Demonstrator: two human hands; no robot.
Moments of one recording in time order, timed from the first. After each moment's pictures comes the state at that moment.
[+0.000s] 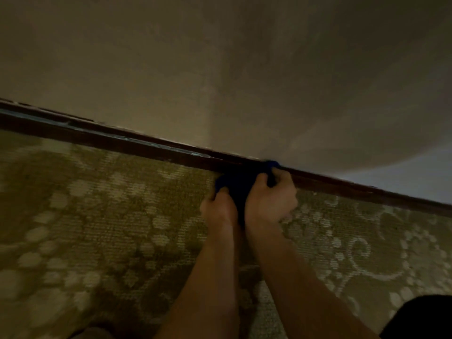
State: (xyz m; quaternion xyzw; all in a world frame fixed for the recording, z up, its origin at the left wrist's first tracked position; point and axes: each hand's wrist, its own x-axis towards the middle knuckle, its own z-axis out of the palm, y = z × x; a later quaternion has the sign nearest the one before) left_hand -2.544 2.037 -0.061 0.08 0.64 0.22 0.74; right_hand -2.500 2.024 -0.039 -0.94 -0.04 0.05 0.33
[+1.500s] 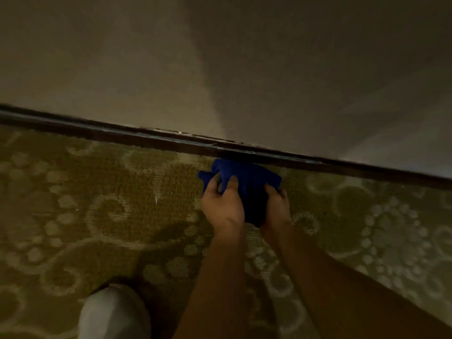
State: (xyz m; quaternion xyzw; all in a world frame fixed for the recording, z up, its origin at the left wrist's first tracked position) left_hand -2.730 2.164 -0.051 0.19 0.68 0.23 0.67; right_hand -2.665 2.116 -0.091 -0.69 0.24 0.41 0.55
